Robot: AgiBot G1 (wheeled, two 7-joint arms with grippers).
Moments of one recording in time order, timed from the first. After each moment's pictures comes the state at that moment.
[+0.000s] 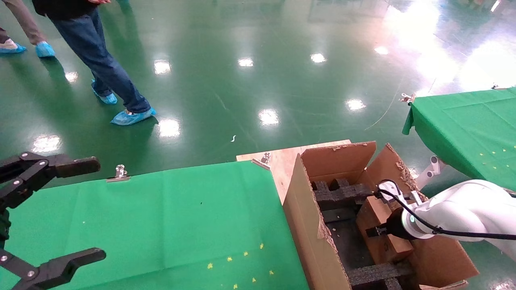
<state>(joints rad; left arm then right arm) -1.08 0.60 0.31 -1.28 0.71 1.48 -0.17 1.47 -0.67 -1.64 0.98 -2.07 -0.75 1.94</state>
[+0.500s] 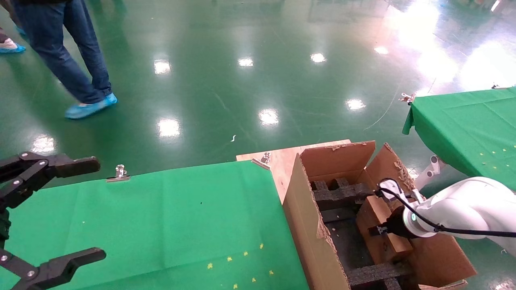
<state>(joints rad) -1.08 0.60 0.31 -1.27 0.71 1.48 -0.17 1.49 -0.66 -1.63 0.98 -2.07 -0.75 1.93</state>
